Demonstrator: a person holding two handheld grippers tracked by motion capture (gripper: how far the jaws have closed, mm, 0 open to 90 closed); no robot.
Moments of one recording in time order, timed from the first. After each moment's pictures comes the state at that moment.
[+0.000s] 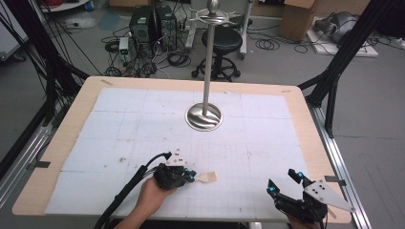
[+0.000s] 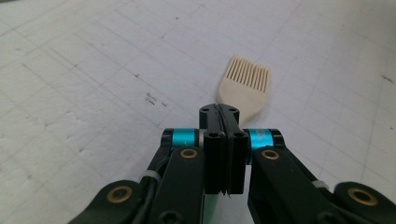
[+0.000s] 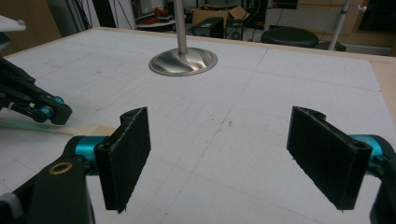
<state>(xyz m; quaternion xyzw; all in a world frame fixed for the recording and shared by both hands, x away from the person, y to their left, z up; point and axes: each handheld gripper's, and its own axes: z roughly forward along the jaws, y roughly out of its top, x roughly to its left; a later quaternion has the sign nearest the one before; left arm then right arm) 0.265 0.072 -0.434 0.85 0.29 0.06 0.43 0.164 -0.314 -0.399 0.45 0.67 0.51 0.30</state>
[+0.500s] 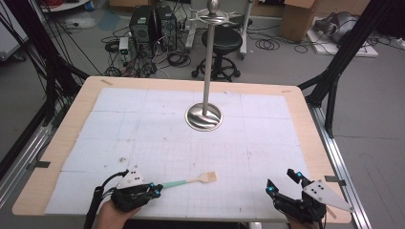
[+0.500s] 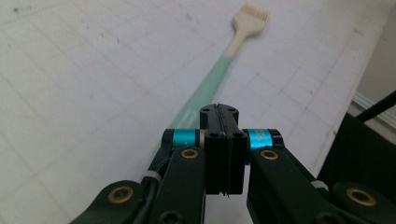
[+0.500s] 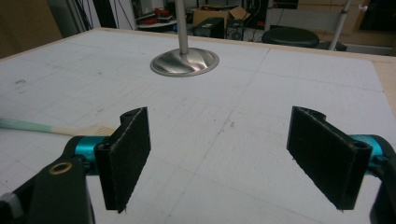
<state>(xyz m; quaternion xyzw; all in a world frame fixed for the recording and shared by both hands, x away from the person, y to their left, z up) 0.206 0.158 -0.433 0.83 0.33 0.08 0.44 0.164 -0.311 -0.399 0.45 0.67 0.51 0.29</state>
